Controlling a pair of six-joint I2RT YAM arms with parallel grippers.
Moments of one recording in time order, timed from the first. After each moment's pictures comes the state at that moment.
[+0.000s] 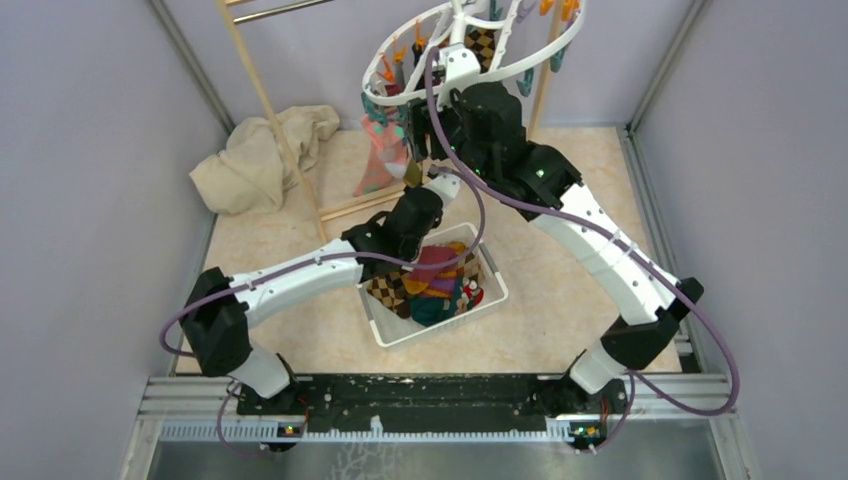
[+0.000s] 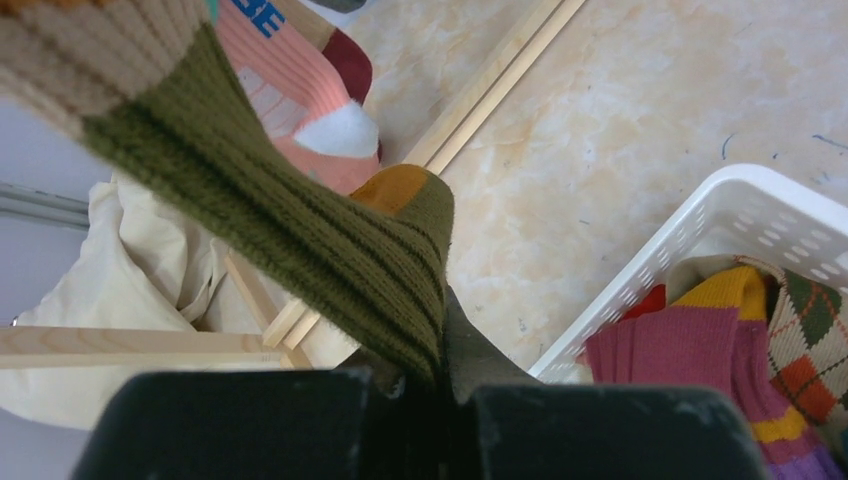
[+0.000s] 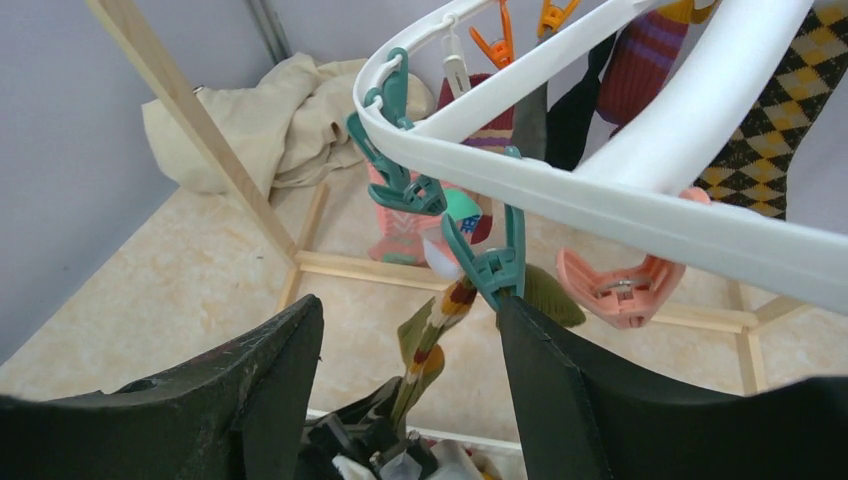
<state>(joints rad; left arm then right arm) -0.96 1.57 1.23 -0.15 -0.73 0.17 0.82 1.54 1.93 -0.56 0.25 0.10</state>
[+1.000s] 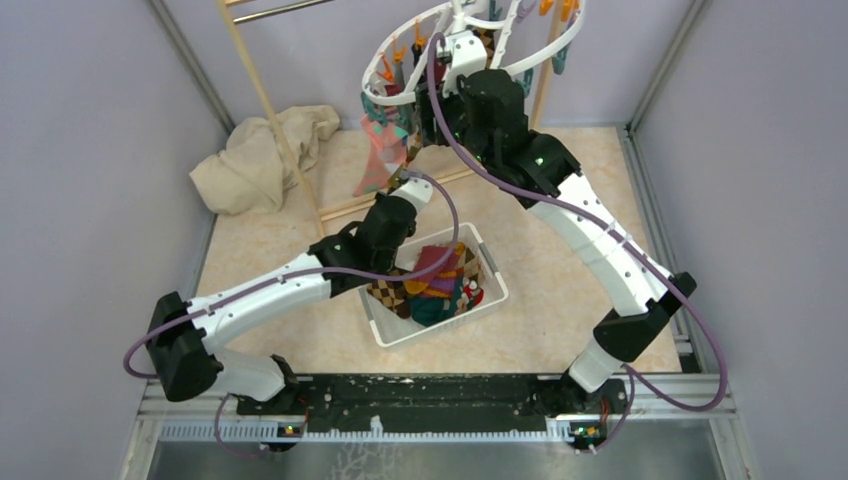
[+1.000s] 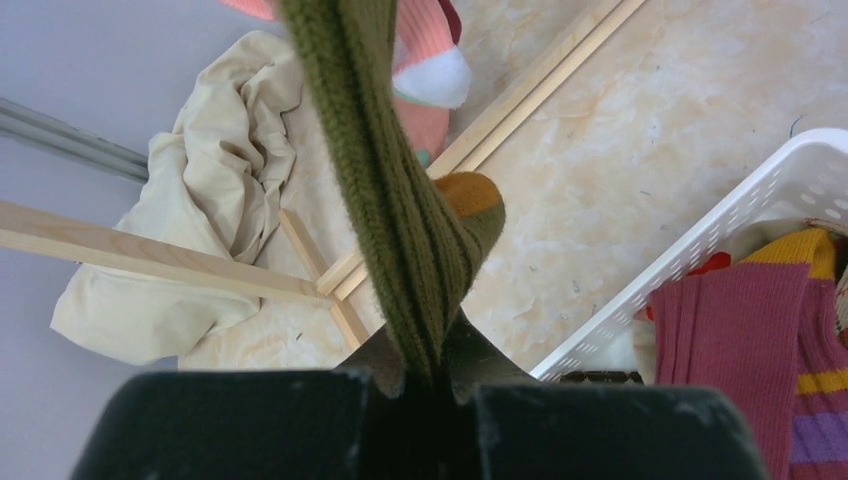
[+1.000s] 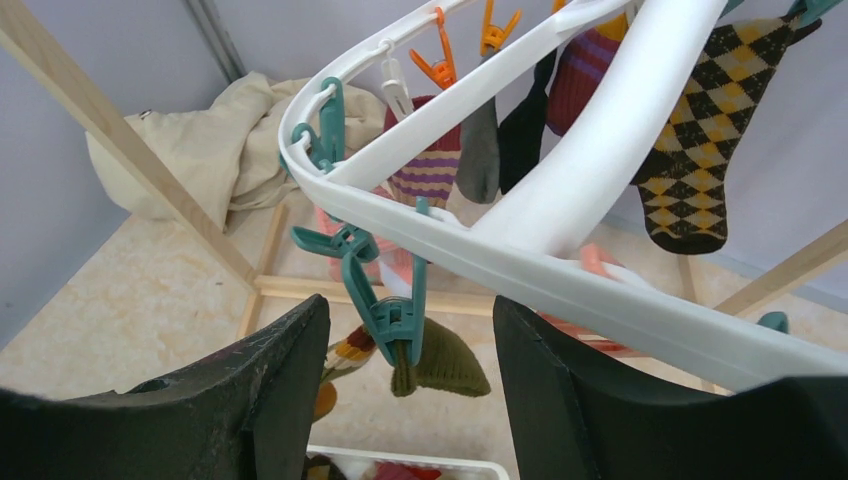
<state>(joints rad) -0.96 1.38 1.11 -0.21 -0.81 0.14 0.77 1.60 2.00 -0.56 0.28 0.07</state>
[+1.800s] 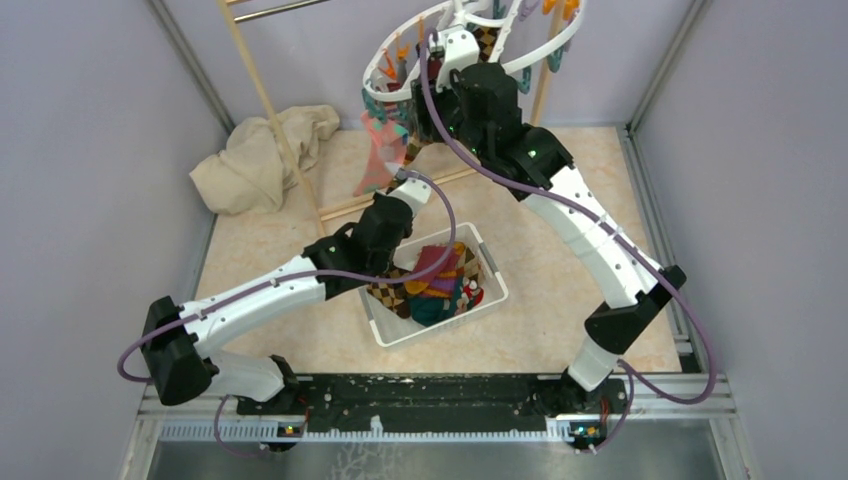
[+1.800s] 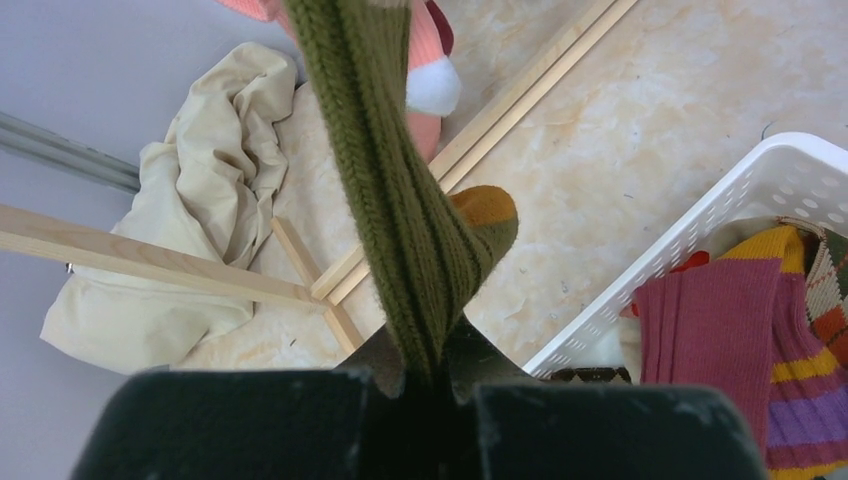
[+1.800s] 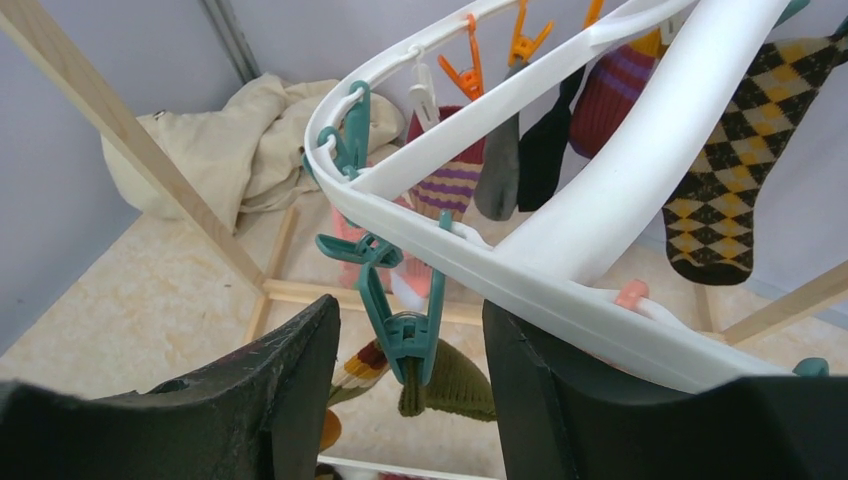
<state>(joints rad) -0.97 1.33 1.11 -0.22 -0.79 0.14 0.75 1.65 2.05 -0.57 0.23 0.06</state>
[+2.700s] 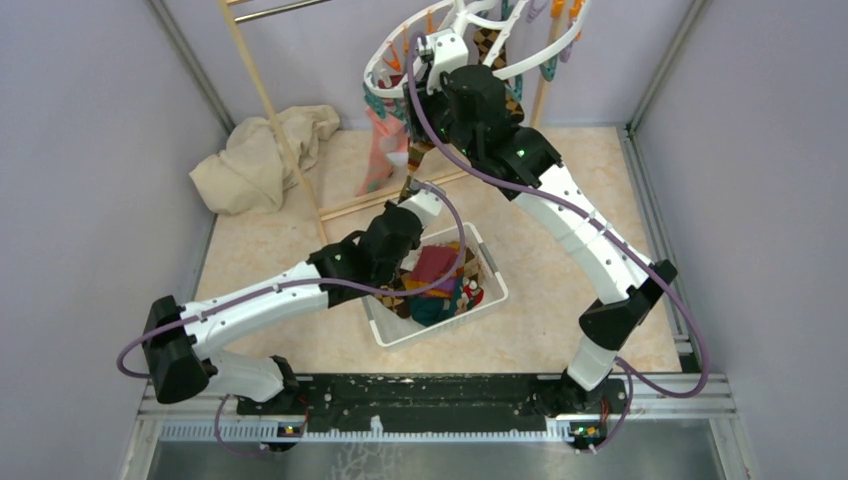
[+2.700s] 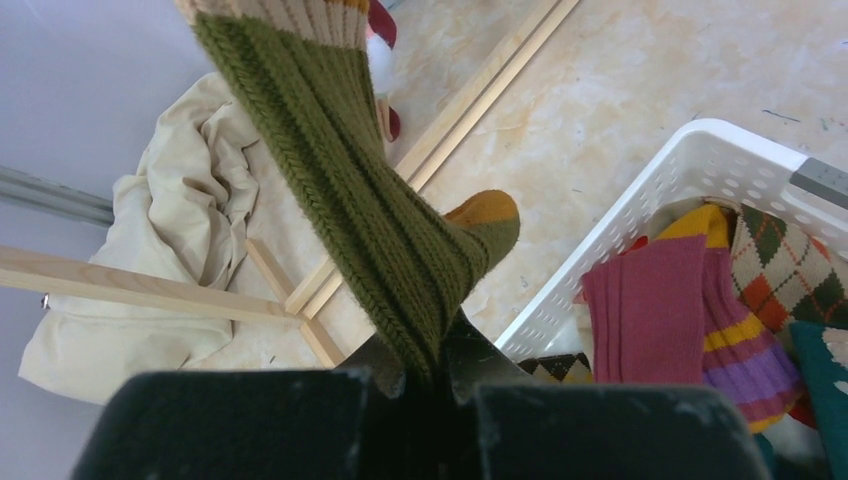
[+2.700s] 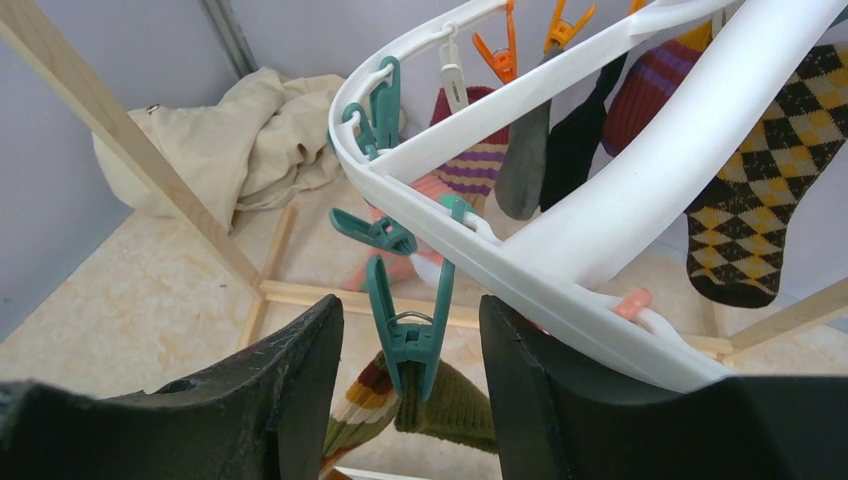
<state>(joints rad) -1.04 1.33 1.11 -0.22 -0.78 0.15 0.77 1.69 2.06 -0.55 0.25 0.05</state>
